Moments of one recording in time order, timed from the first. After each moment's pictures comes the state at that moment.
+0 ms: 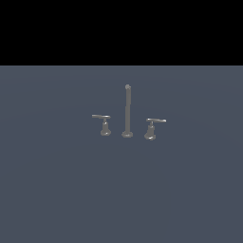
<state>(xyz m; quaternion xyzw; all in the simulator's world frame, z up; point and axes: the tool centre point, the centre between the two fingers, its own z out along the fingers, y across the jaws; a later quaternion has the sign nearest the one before) -0.160 0.023 0.394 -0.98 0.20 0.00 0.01</state>
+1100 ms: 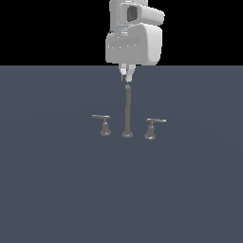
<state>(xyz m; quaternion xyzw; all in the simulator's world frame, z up) -0.028 -0.014 0.255 -0.88 0.48 0.00 0.01</state>
